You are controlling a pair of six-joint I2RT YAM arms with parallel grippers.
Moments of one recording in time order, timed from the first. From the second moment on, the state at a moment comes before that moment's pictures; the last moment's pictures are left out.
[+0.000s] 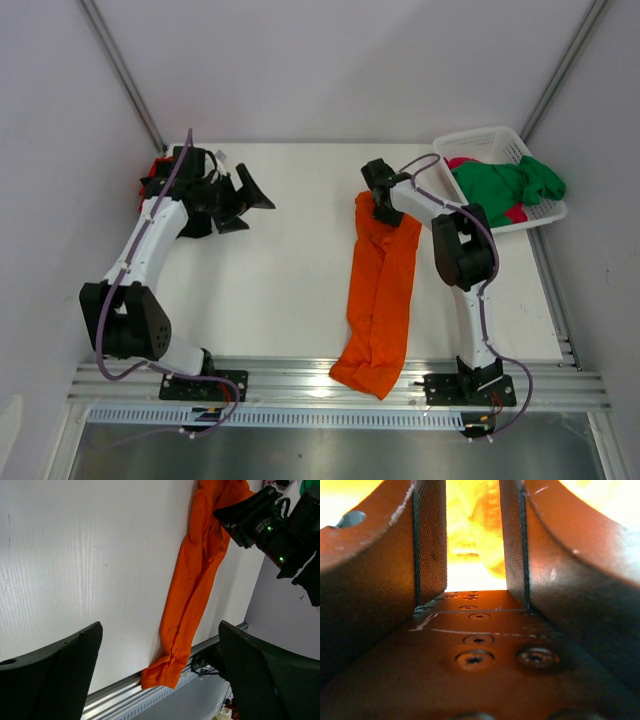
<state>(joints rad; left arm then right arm) -0.05 1.50 1.35 -0.80 0.53 -0.57 0.44 2.20 1.72 -0.71 0.45 0.79</state>
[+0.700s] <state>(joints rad) -0.05 1.43 1.34 -0.82 0.55 -0.57 0.53 2.35 1.95 -0.67 0.34 0.79</state>
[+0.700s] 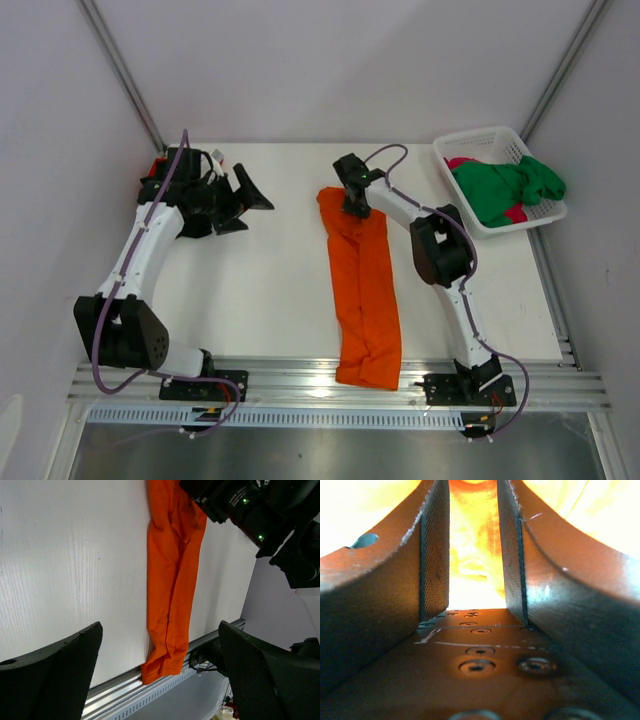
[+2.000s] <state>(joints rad) -0.05 1.30 1.28 -0.86 0.54 -0.58 0.48 2.59 2.36 -0.73 0.27 0.86</state>
